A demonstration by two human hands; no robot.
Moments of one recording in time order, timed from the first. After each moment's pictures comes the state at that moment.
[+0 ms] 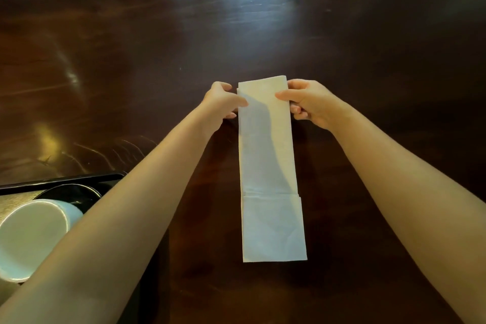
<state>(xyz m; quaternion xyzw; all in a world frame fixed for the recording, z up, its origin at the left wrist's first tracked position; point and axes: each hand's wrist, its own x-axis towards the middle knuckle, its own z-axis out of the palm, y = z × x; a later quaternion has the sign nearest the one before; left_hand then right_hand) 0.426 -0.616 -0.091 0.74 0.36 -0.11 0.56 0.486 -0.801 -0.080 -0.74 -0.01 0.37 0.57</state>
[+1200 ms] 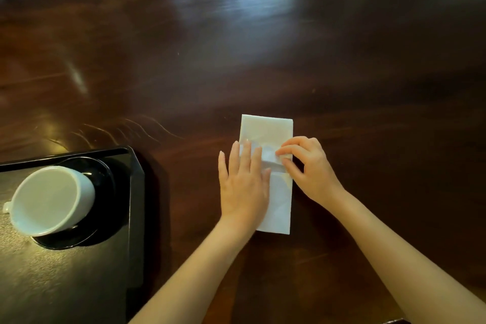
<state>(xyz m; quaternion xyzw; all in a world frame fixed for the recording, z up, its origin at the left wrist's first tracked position) 0.236 -0.739 -0.119 0.98 0.13 0.01 0.15 0.321 -0.873 -0.120 -0.90 -0.27 0.07 0.35</state>
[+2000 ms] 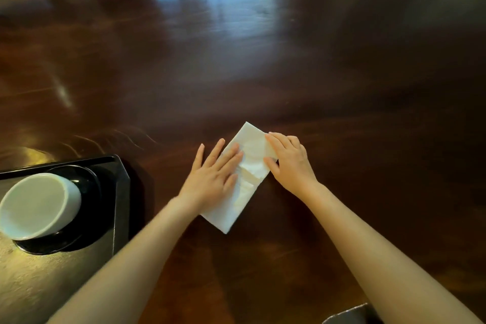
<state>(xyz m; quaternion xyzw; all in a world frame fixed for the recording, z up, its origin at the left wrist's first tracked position) 0.252 -0.682 -0.139 0.99 -0.05 -0.10 0.06 0.337 -0.877 -0.122 -0.94 -0.25 0.08 0.21</state>
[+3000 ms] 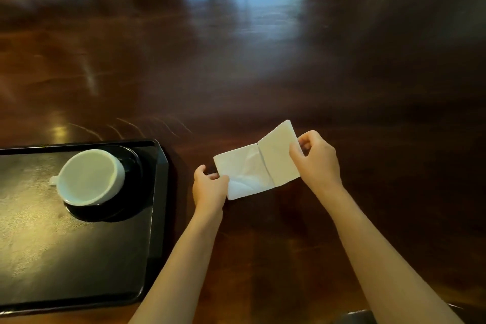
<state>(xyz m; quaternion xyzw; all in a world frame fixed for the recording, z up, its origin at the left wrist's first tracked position) 0.212 -0.685 -0.093 0.58 0.58 0.02 0.56 0.307 -0.843 -0.056 -0.93 -0.05 0.08 0.35</state>
